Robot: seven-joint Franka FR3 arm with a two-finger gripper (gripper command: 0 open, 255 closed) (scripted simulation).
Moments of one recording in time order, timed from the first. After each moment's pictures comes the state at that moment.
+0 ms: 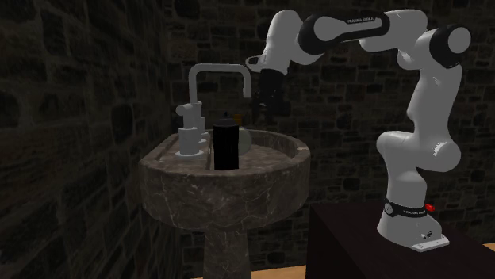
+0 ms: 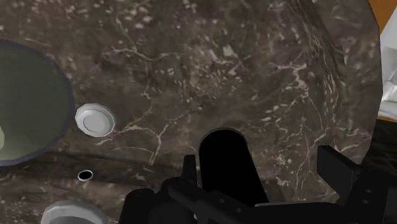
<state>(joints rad) 0.13 -0.27 -0.15 -2.04 0.10 2.02 -0.40</state>
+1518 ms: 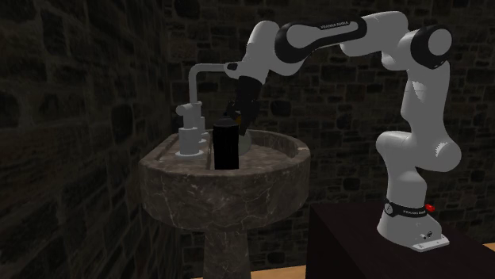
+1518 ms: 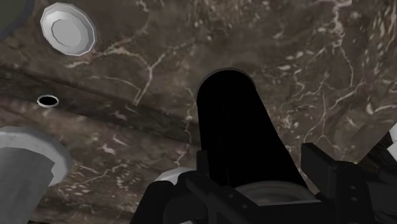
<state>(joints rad) 0.16 -0.07 -0.19 -1.91 0.24 2.16 -0.64</state>
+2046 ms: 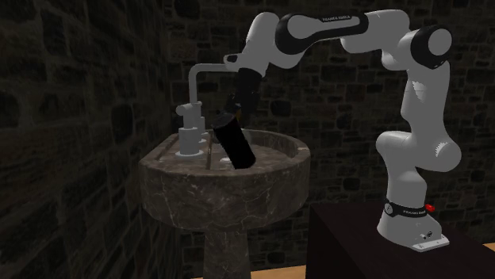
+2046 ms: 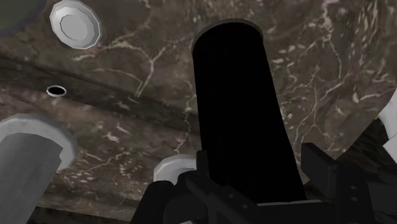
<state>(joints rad) 0.16 -0.07 -0.19 -1.86 0.23 2.10 -0.62</state>
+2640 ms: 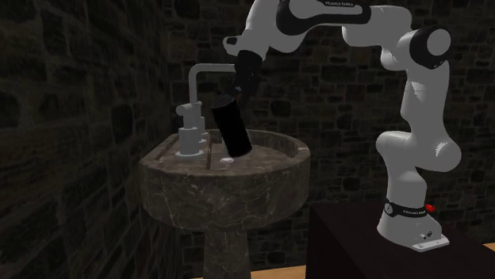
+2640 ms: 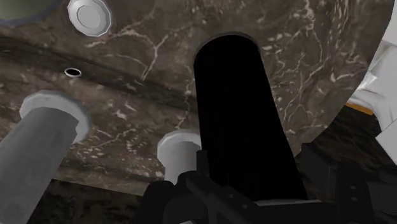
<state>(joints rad) 0.16 -0.06 -0.19 -1.73 0.22 1.98 -0.60</state>
